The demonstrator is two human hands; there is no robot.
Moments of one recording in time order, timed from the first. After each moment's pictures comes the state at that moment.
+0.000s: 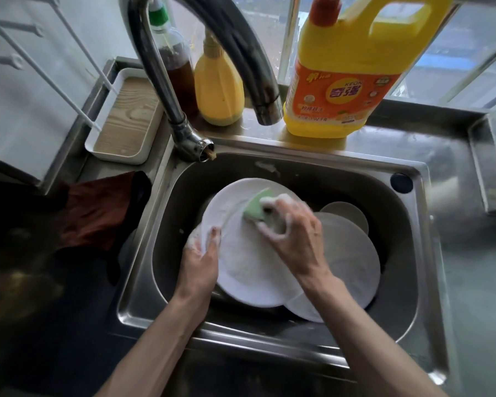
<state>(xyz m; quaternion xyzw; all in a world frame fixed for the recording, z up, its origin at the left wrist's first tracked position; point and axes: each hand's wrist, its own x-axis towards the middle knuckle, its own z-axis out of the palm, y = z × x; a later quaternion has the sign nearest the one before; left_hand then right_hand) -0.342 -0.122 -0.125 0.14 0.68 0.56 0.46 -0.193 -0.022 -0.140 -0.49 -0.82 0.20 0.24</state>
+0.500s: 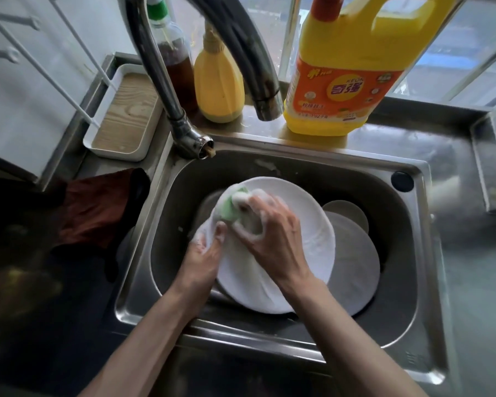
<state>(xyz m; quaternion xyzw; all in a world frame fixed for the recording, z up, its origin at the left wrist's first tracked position) -0.346 -0.120 -0.119 0.18 0.60 0.55 0.55 -0.227 -0.039 -0.120 -0.44 -0.82 0.22 0.28</state>
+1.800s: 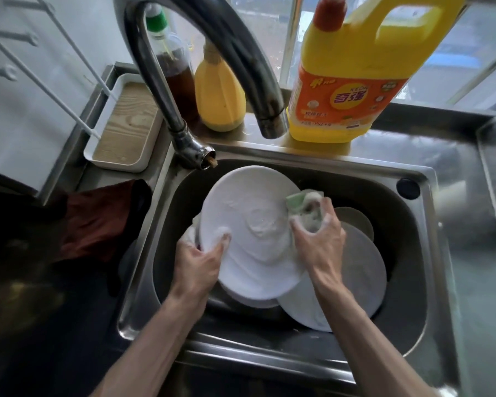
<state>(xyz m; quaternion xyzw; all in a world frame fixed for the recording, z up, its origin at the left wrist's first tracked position) -0.355 -0.110 -0.106 0.17 0.69 0.55 0.44 -0.184 -0.014 -0.134 -0.66 -0.59 0.34 0.33</state>
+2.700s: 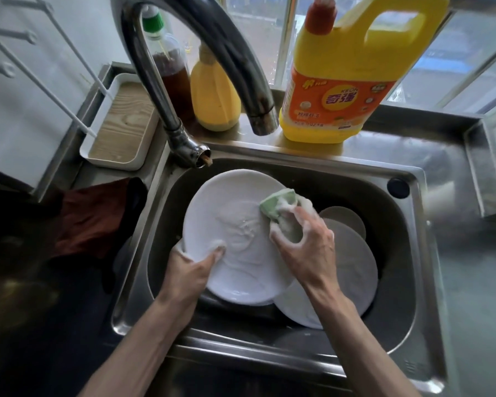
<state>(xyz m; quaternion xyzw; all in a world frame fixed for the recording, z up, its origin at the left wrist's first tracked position) -0.360 -0.128 -0.119 0.13 0.69 0.52 0.48 -0.179 -0.030 -0.127 -0.58 -0.72 0.29 0.26</state>
